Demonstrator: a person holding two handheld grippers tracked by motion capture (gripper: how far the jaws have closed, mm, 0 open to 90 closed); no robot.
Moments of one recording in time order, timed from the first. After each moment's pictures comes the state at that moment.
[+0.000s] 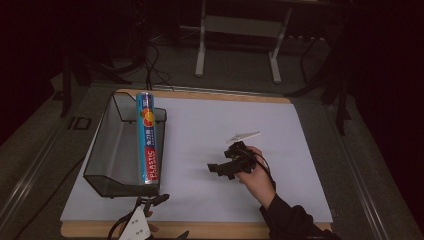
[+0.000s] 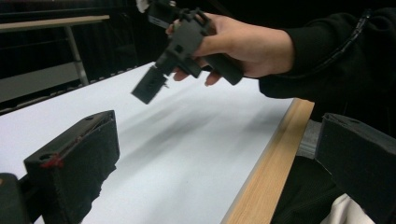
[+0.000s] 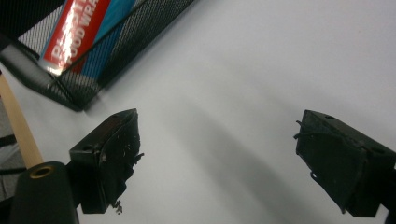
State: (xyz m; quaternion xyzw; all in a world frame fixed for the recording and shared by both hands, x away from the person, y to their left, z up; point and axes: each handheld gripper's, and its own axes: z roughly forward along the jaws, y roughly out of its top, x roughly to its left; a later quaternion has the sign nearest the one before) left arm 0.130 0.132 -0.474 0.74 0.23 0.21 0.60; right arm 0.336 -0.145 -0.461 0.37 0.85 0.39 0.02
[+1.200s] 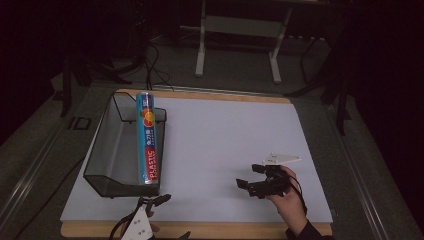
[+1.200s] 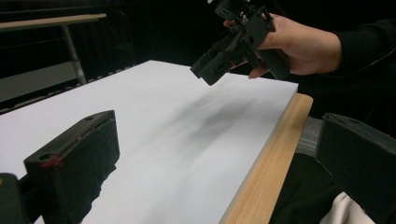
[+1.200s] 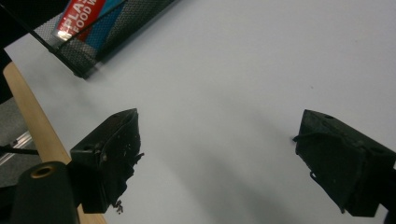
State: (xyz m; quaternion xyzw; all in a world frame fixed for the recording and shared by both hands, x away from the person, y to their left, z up) left arm 0.130 0.129 -0.474 0.75 0.22 0.21 0.59; right arm 0.281 -0.229 -0.467 0.38 0.82 0.43 0.06
